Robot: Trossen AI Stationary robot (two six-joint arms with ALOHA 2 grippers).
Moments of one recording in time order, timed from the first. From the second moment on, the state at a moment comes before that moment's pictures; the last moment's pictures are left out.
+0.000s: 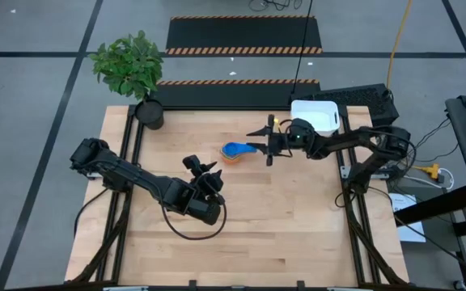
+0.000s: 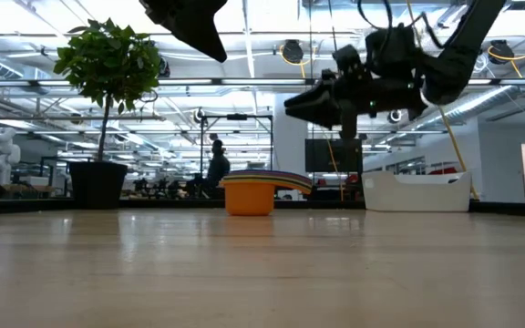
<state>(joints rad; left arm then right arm) -0.39 1.69 1.35 -0.81 -1.08 -0.42 -0.42 1.56 0.53 0.96 -0.33 -0.73</state>
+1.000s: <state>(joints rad) -0.25 1.69 1.35 -0.51 -0.80 -0.14 -0.36 1.12 0.53 0.19 -0.08 -0.74</state>
